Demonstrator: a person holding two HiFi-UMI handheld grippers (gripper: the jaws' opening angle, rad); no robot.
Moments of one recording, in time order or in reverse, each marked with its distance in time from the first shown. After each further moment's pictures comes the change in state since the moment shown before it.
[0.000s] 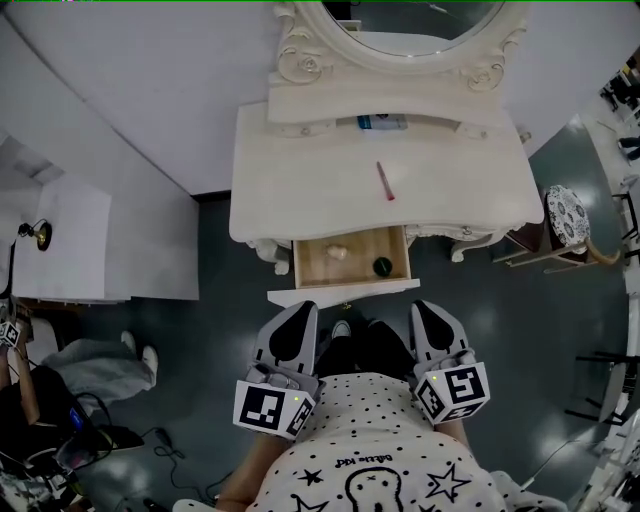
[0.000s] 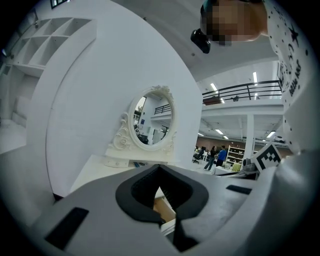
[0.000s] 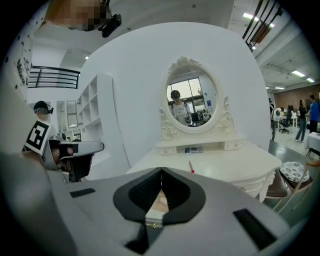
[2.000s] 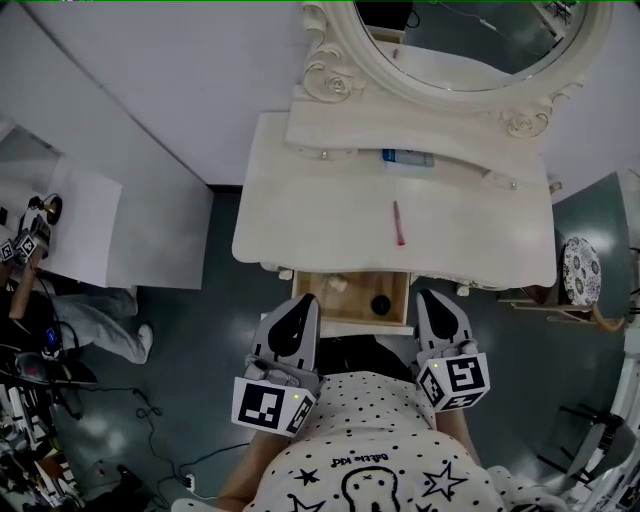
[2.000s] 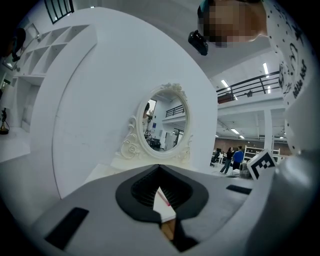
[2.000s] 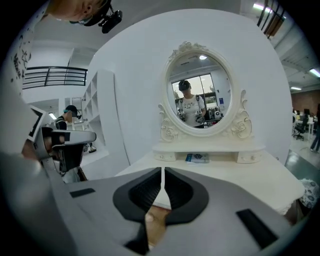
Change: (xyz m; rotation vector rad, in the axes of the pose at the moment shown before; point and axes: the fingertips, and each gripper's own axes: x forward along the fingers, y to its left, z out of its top) left arm 0.098 0.030 0.045 0.005 -0.042 0.167; right arm 0.114 -0.076 0.056 -0.080 0.036 0.115
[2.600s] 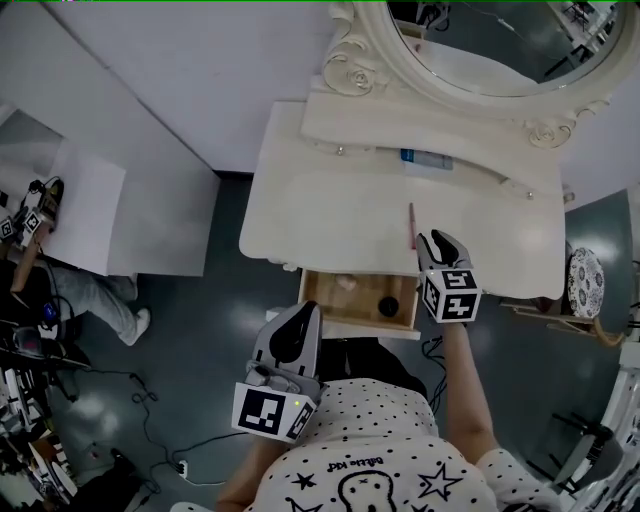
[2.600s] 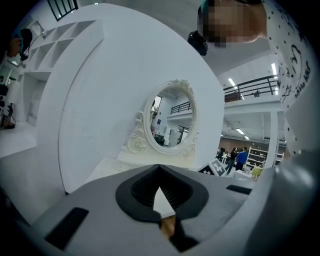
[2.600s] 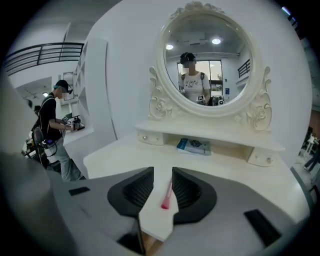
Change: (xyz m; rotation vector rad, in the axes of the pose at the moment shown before) left arm 0.000 0.023 -0.016 -0.046 0.048 0.046; right arm 0.154 -0.074 -0.037 -0.116 0.230 -0.047
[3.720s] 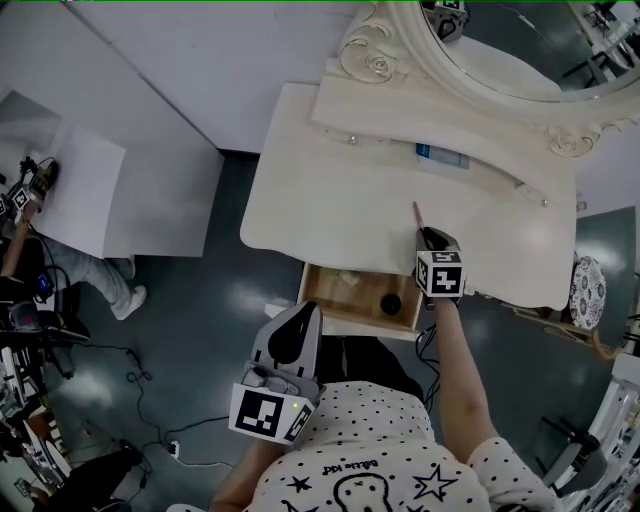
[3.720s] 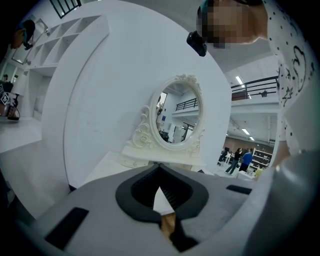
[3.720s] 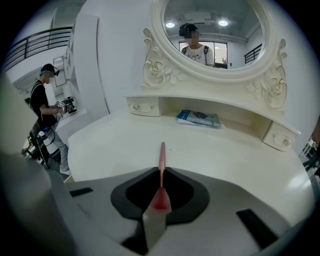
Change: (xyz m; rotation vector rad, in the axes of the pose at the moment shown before) left arm 0.009 0.015 -0.014 -0.044 0.046 0.048; right arm 0.083 -0.013 -0.065 -0.014 0.216 -0.012
